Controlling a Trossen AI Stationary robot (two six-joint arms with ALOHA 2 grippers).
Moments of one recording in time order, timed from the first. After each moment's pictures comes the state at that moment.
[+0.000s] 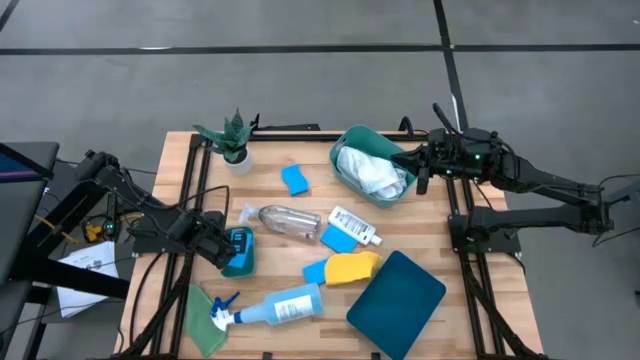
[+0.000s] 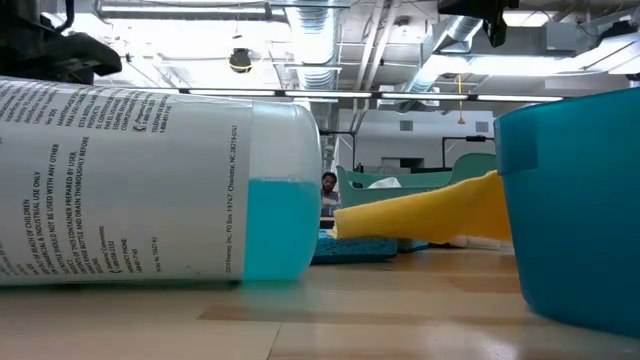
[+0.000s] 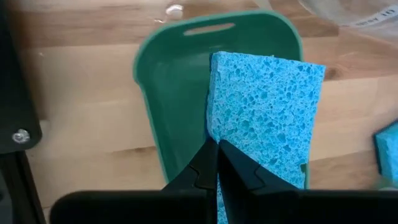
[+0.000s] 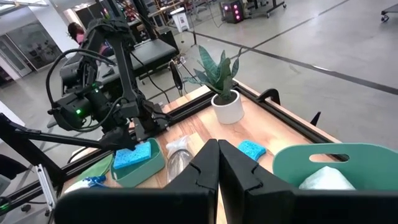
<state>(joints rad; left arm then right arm) -0.53 1.05 0.68 -1.01 -0.24 -2.03 -0.28 0.79 0.91 -0.33 0.01 0.34</state>
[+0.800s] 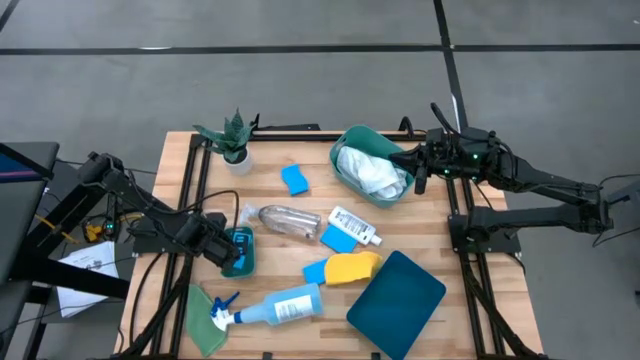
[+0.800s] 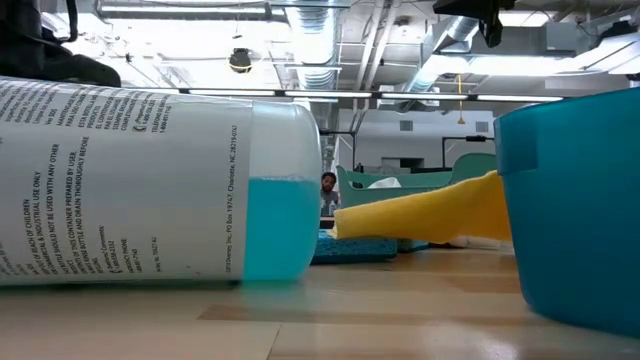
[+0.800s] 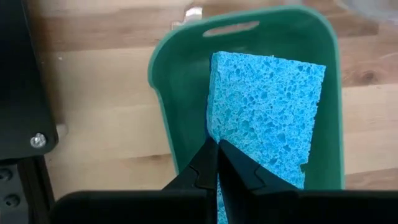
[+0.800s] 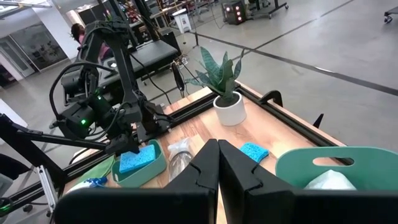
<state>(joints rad) -0.53 1.13 0.68 -1.02 -0.23 -2.02 -0.28 0.80 0.91 -0.31 0.00 0.34</state>
